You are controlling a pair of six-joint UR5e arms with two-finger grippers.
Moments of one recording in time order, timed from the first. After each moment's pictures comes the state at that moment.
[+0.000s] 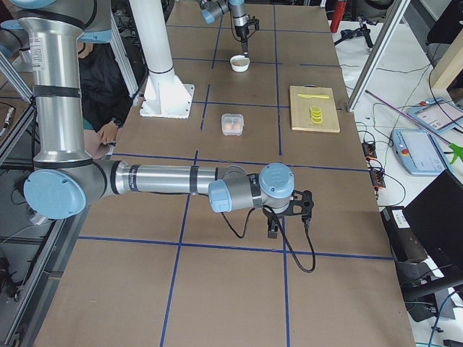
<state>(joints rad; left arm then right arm) -0.59 -1.66 -1.99 -1.96 -1.79 -1.24 1.55 -1.56 1.57 -1.36 2.48 0.28</state>
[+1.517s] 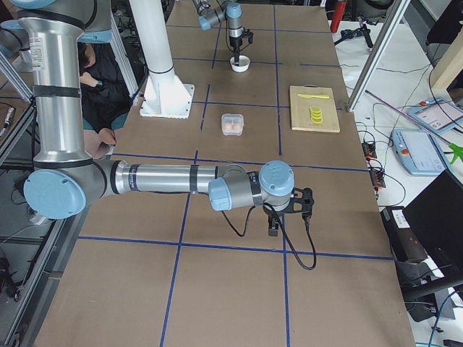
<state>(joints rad) -0.51 -1.67 -1.92 -1.94 -1.85 -1.24 1.55 -1.56 1.58 -1.36 2.48 0.28</state>
